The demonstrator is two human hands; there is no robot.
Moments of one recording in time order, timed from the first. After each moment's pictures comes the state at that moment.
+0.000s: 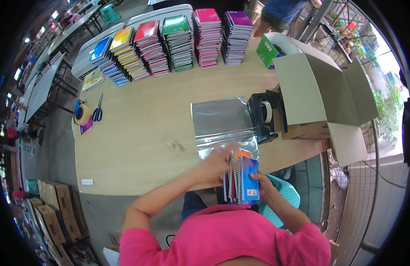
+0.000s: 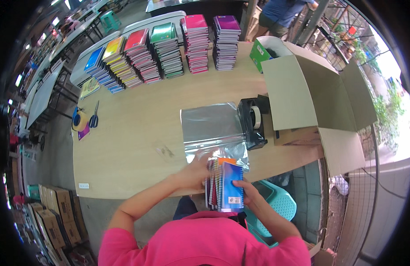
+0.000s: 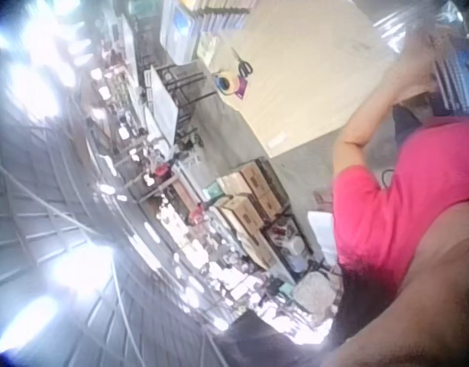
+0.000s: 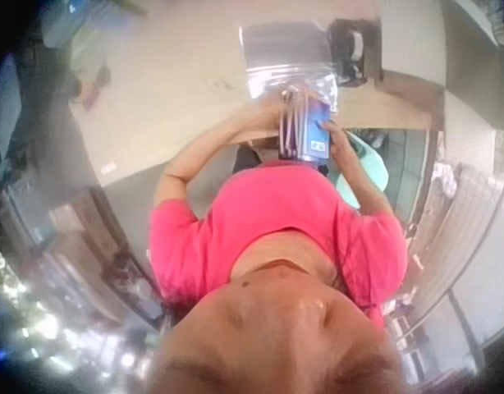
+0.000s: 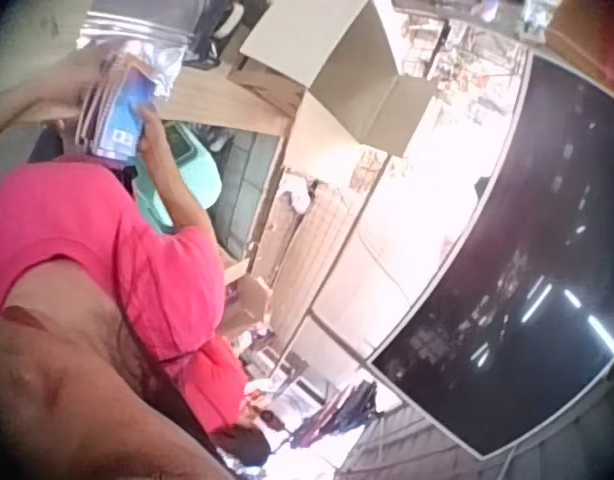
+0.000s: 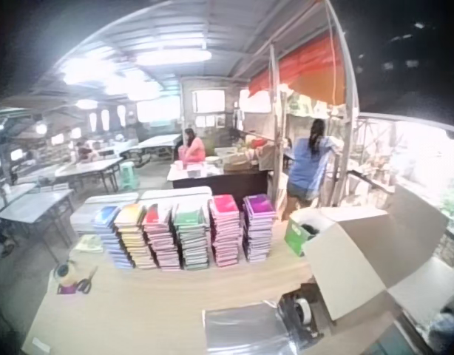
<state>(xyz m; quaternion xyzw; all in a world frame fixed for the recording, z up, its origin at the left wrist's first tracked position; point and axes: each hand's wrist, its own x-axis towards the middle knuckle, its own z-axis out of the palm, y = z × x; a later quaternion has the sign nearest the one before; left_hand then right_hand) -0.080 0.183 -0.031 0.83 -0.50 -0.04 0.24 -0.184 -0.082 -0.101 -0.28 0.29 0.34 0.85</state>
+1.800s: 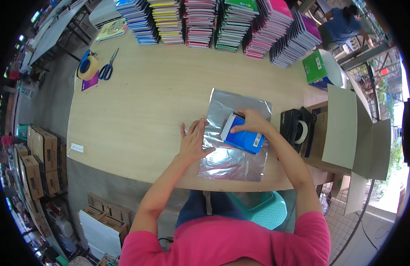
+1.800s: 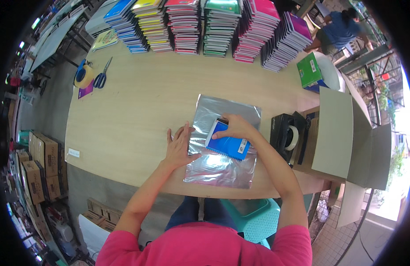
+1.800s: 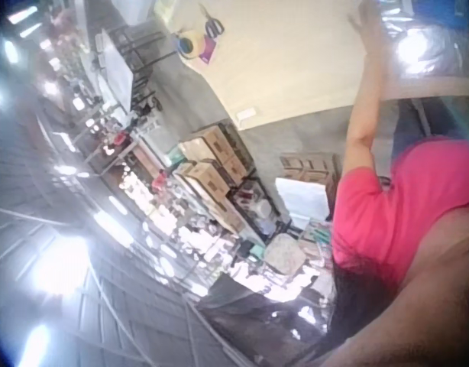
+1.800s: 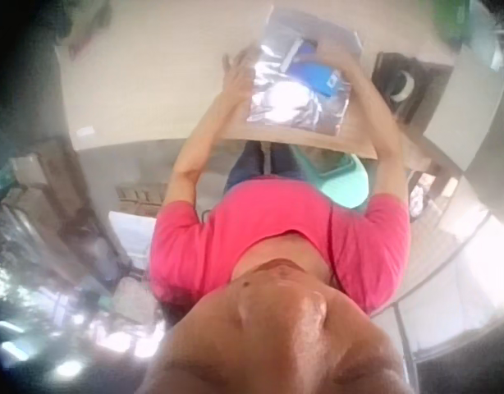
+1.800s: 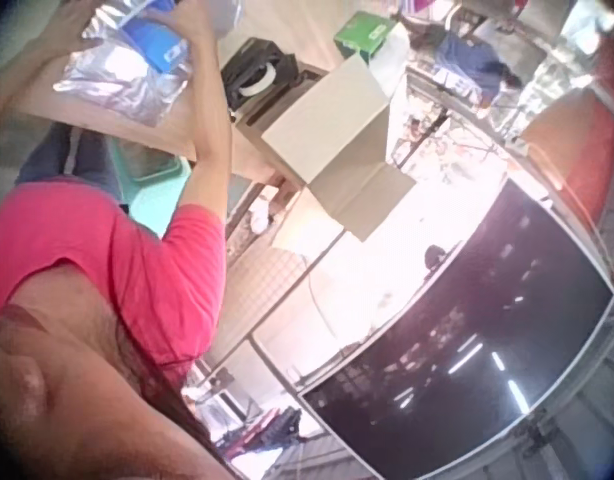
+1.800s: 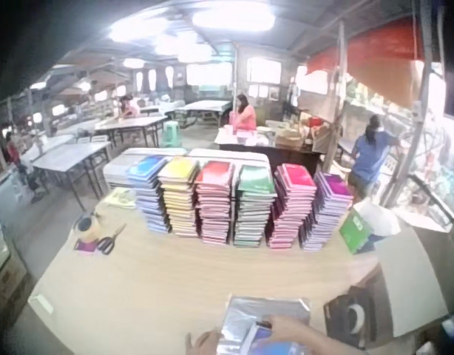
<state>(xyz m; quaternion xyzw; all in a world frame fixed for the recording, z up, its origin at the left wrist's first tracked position) -0.053 0.287 -0.162 0.96 -0.05 0.02 0.29 0.110 0.057 -0.109 -0.87 -0.25 0.32 0.30</state>
